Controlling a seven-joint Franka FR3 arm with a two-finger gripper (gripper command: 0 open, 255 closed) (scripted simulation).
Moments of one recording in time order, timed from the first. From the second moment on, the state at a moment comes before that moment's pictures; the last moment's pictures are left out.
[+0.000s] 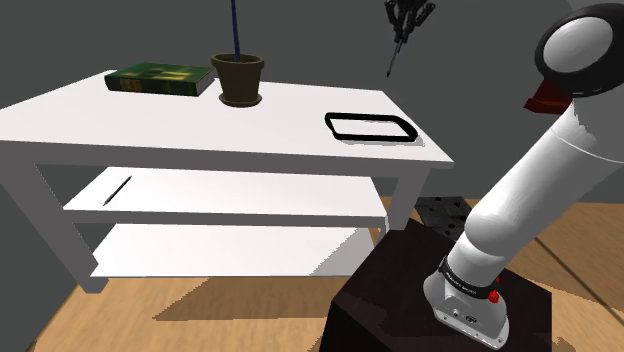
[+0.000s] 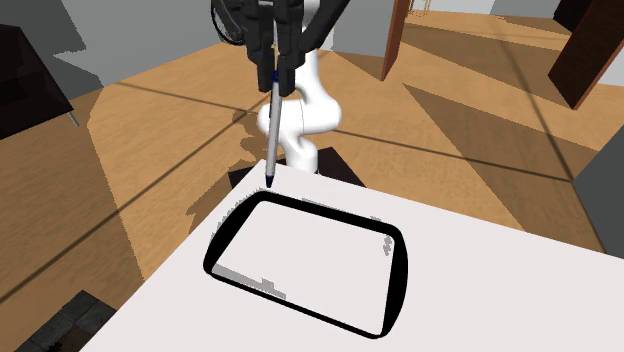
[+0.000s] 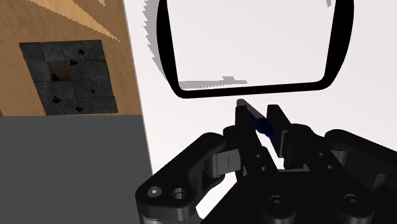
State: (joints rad) arm -0.21 -0.14 -0.13 -1.30 -0.08 1.21 0.43
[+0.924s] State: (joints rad) arm -0.19 -0.20 -0.10 -1.51 -0.08 1.35 0.50
